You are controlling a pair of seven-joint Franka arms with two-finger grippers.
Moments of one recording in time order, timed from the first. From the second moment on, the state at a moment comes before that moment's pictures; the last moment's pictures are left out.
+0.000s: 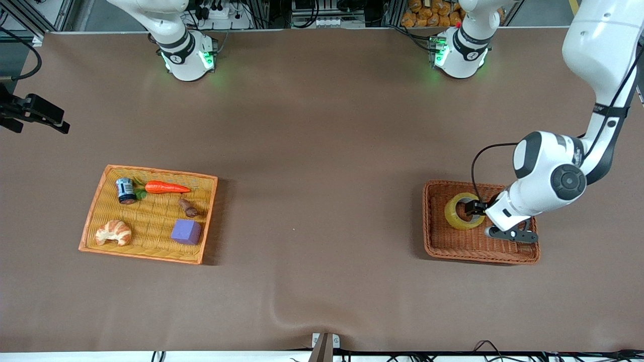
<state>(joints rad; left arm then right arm) 0.31 0.47 -0.47 -1.81 0.22 2.23 -0.08 -0.16 0.03 0.14 -1.45 0.00 1.46 0.00</state>
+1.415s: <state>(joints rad) 0.08 0.01 -0.25 -1.49 0.05 1.48 -0.22 -0.21 0.01 0.19 -1.46 0.00 1.45 -0.03</state>
